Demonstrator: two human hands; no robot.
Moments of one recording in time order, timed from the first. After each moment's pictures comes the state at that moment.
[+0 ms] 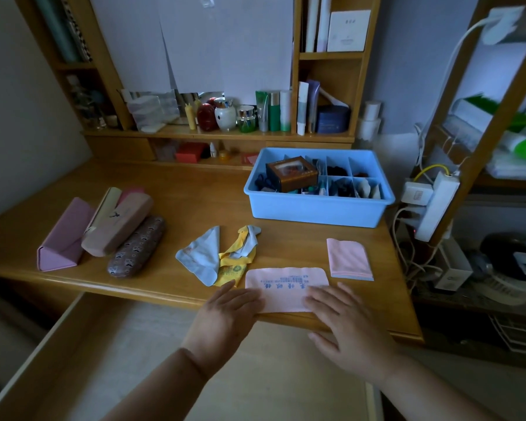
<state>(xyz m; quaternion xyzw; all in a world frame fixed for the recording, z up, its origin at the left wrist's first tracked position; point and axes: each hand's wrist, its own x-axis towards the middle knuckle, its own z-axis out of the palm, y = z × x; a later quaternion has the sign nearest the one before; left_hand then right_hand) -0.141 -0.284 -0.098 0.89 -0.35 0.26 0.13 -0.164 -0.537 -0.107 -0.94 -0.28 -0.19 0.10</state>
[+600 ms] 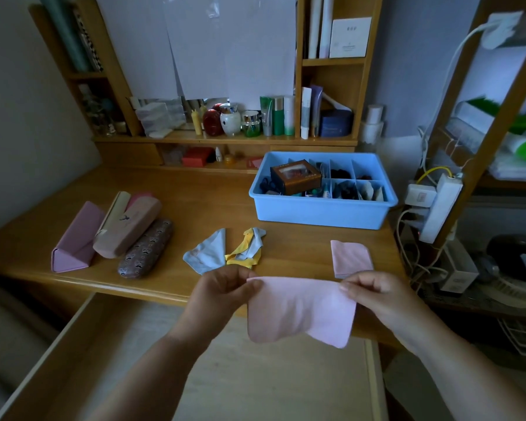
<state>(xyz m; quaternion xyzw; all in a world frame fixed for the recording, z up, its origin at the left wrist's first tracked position) -0.150 -0.291 -0.032 0.79 -0.03 -0.02 0.62 -0.163 -0.553 -0.039 -0.80 0.00 0.04 0.60</state>
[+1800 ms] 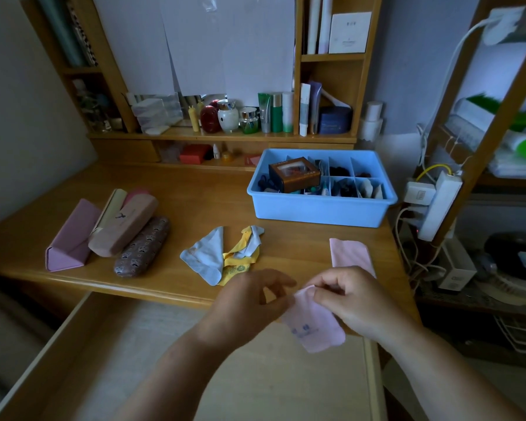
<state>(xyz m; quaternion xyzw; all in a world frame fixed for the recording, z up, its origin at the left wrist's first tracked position) -0.154 -0.321 -0.023 0.89 -0.19 -0.01 0.41 -0.166 -0.514 -0.014 -0.87 -0.09 0.05 0.48</state>
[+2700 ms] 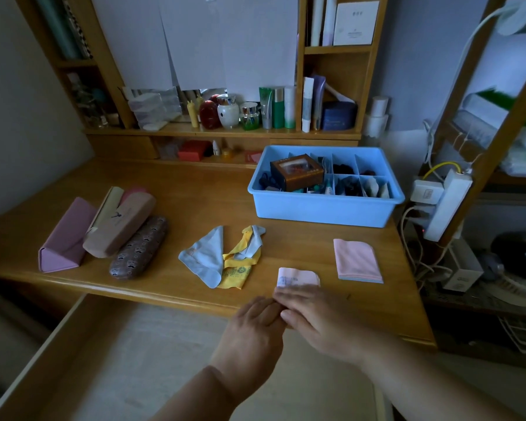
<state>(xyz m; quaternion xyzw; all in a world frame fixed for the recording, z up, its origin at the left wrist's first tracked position) -0.163 -0.320 -0.092 0.90 -0.36 0.22 0.13 -0.136 -0.492 -0.078 -0.92 -0.31 0.03 0.24</state>
